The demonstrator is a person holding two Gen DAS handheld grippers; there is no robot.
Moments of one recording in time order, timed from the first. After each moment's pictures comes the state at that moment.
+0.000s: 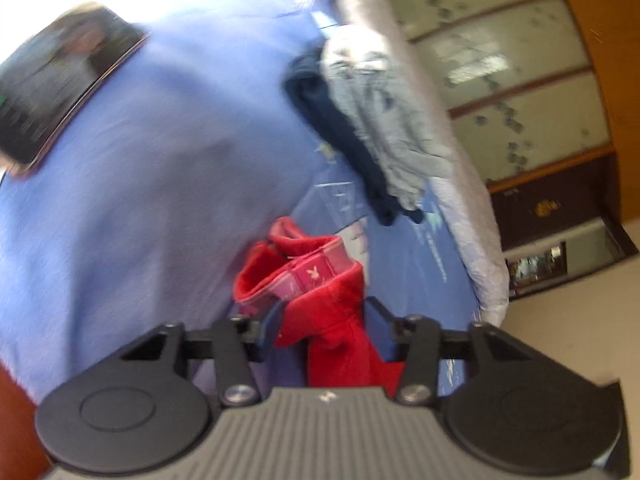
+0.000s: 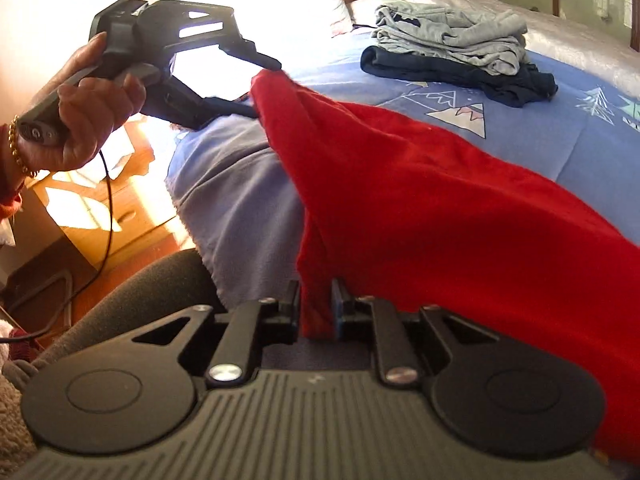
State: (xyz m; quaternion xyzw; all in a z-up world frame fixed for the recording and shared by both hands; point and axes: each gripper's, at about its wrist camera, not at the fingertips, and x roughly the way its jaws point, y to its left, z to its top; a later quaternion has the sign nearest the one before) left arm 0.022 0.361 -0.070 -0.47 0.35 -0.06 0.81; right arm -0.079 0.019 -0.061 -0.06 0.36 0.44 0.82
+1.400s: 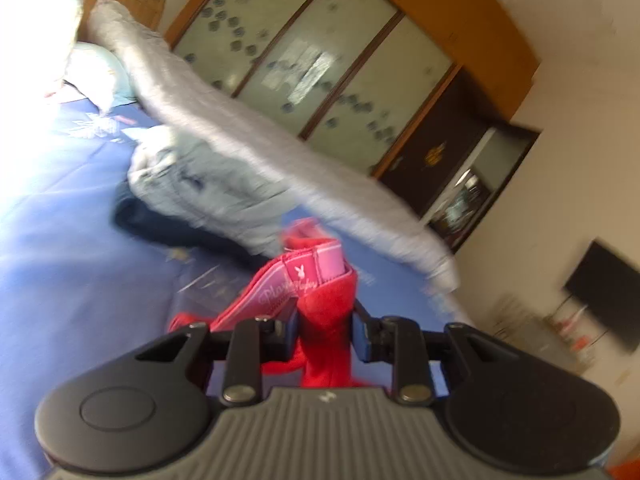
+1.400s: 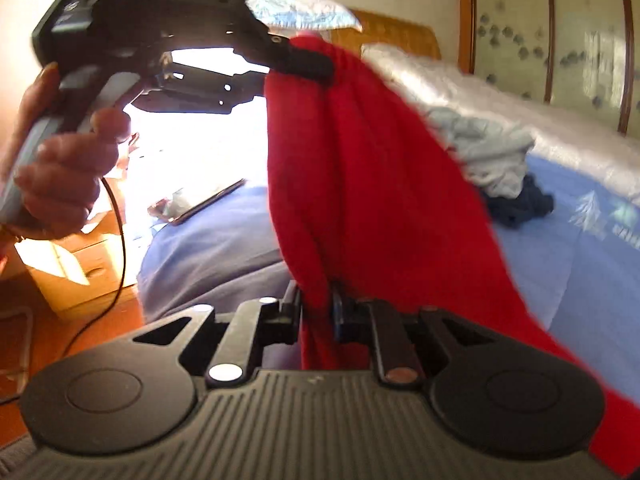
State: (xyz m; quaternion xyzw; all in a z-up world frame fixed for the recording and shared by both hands) left arm 0.003 0.320 -0.012 -0.26 0.23 -0.18 0.92; right arm -0.055 0.059 -0.028 -0.08 0.26 0.43 0.86
